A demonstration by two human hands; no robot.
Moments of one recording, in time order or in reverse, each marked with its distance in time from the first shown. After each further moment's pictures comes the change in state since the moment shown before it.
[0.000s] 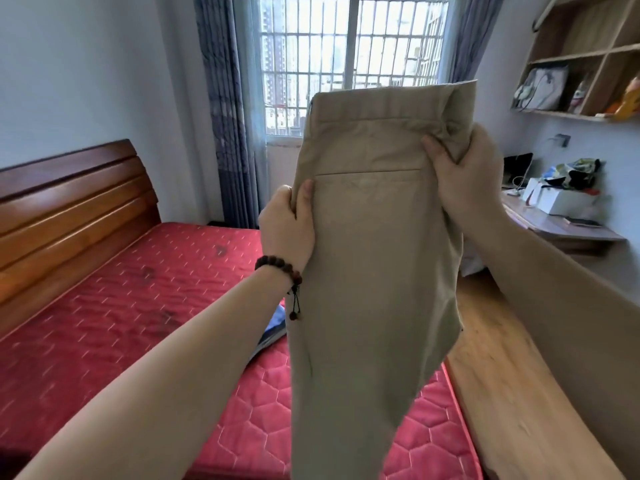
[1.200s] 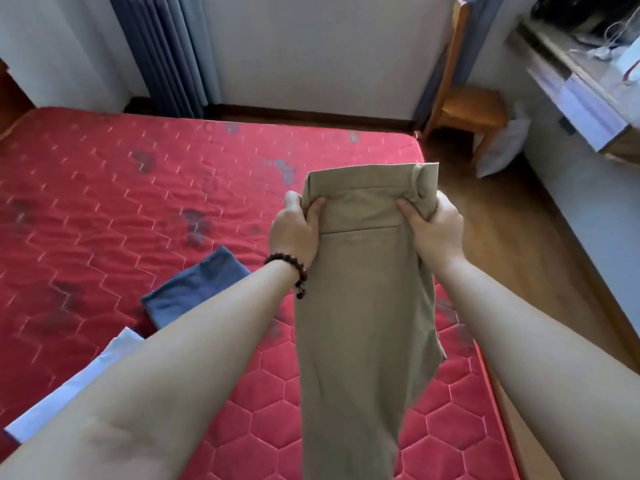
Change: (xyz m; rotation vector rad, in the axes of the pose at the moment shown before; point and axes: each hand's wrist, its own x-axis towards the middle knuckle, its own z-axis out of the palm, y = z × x) left_hand 0.124 -0.457 0.306 0.310 -0.435 -0.384; right_hand -0.012 0.445 0.349 -0.151 -0.344 0.655
